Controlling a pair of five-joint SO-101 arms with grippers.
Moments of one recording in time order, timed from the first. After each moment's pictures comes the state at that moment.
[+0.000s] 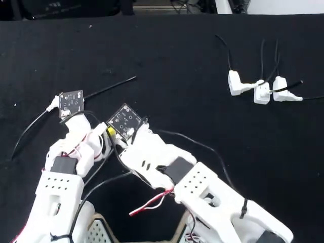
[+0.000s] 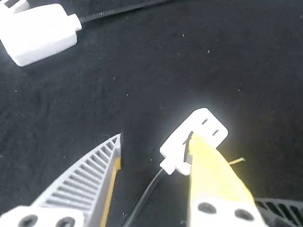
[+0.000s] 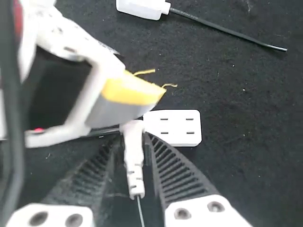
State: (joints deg) left arm 1.1 -59.4 74.2 40.1 11.3; right arm -45.5 -43.4 65.3 30.5 3.1
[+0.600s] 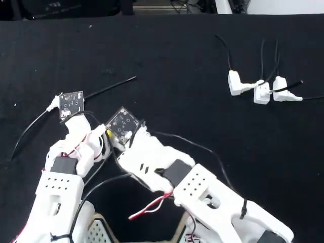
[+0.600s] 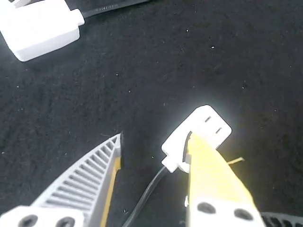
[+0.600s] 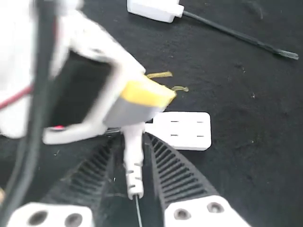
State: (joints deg) left arm 1.0 -59.4 74.4 40.4 11.3; right arm -47.9 -43.4 65.4 30.5 3.1
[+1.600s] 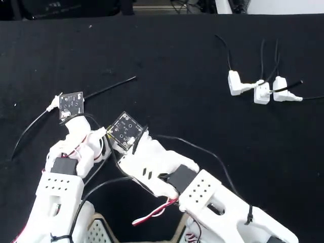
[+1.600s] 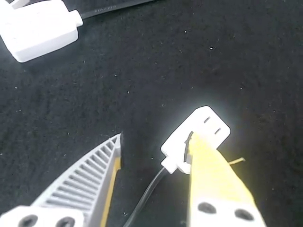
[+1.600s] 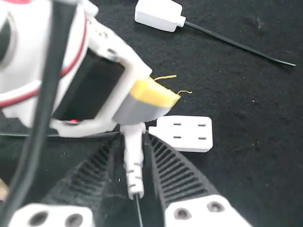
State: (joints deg) left arm 1.1 -59.6 75.2 39.9 11.3; right arm -48.4 -49.5 68.2 30.5 3.1
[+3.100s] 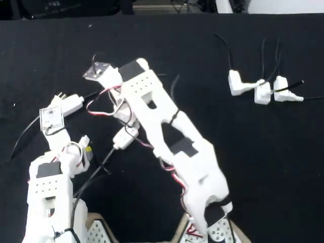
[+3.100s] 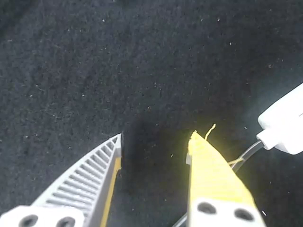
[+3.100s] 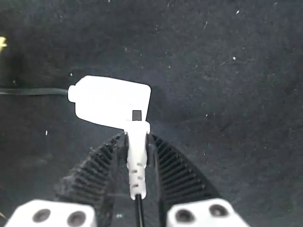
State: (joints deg) left arm -16.4 -59.3 80.2 45.8 0.7; right arm -33.7 37.6 -36.2 97.7 22.6
